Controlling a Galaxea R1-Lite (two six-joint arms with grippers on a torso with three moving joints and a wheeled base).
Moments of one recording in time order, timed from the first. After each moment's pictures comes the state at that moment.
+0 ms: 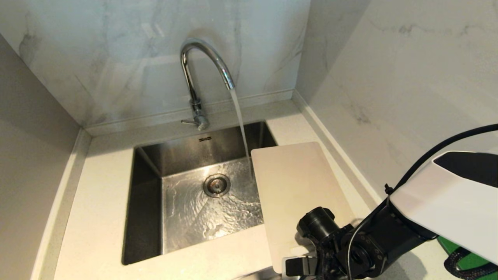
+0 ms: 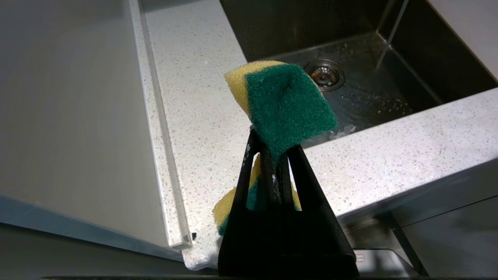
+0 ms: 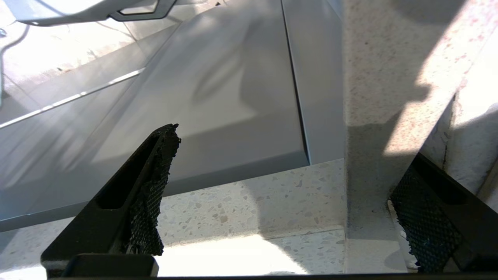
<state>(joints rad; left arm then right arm) 0.00 0.00 0.00 0.00 0.00 0.00 0.52 2.02 -0.76 -0.02 -0.18 -1.00</state>
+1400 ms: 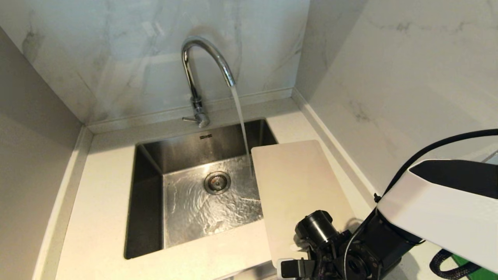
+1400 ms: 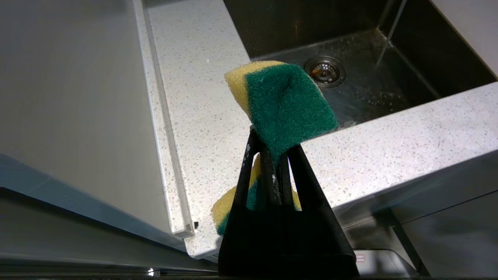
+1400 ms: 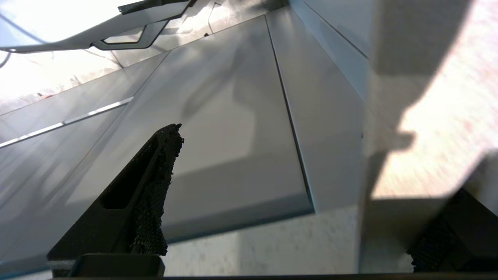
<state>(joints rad) 0.00 0.00 0.00 0.00 0.00 0.00 0.52 2.07 -0.71 -0.22 -0.13 -1.05</state>
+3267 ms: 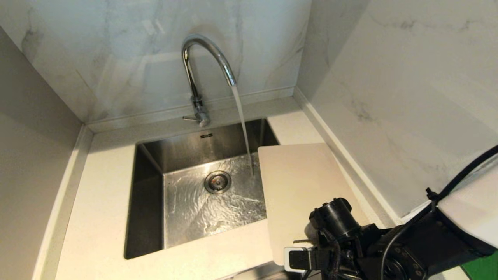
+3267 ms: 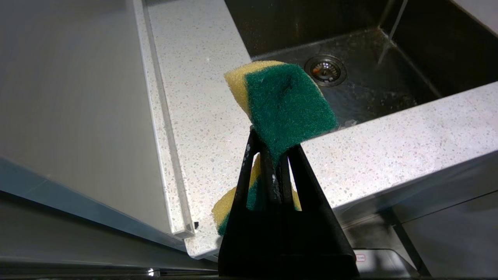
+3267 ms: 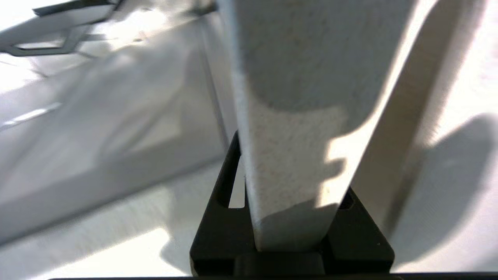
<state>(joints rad) 0.00 0.00 0.00 0.00 0.00 0.00 0.51 1.86 -0.64 -0.24 -0.20 -1.13</state>
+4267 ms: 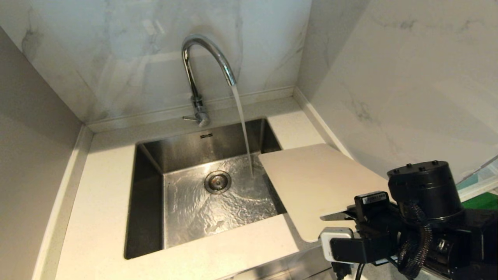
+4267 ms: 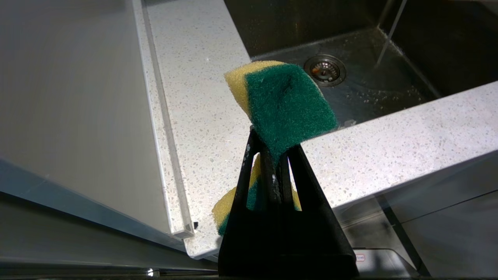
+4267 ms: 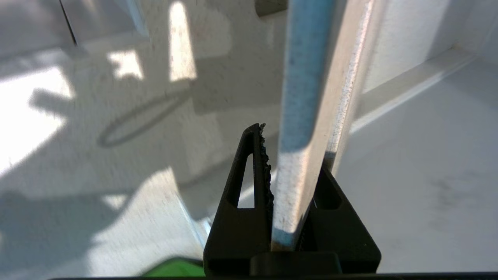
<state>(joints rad) 0.00 0.00 0.00 0.00 0.00 0.00 0.44 1.41 -0.63 -0.17 -0.23 -1.48</state>
